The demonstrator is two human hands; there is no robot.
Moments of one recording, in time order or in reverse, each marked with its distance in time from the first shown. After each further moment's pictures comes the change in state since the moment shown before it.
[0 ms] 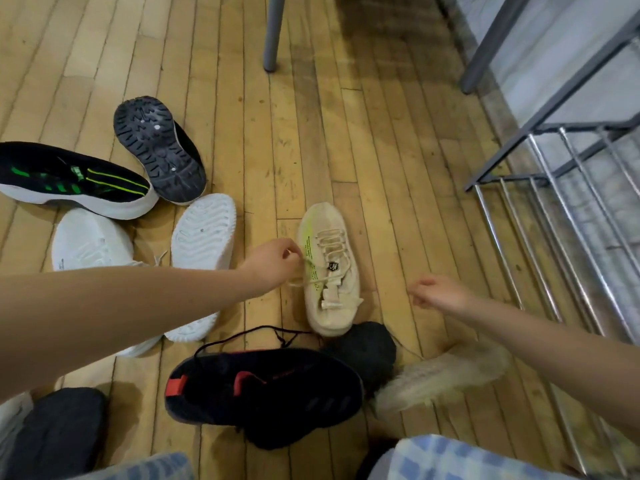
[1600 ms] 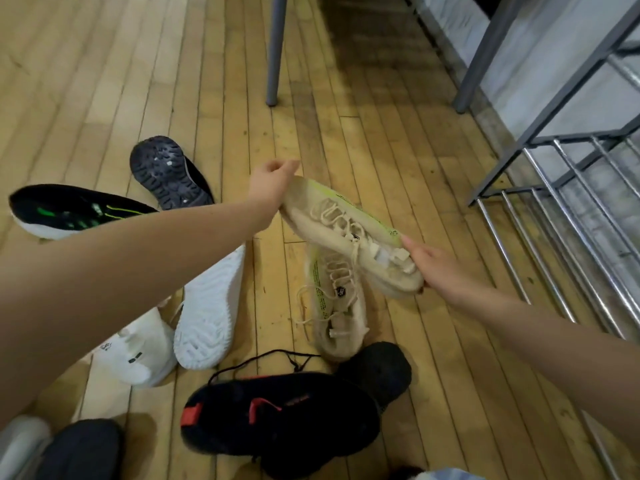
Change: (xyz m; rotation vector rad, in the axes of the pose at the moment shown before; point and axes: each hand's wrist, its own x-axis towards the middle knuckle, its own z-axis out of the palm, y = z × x) left_hand 0.054 0.070 -0.090 -0.753 0.322 -0.029; right_hand -0.015 -0.065 -0.019 0.448 0.153 -0.211
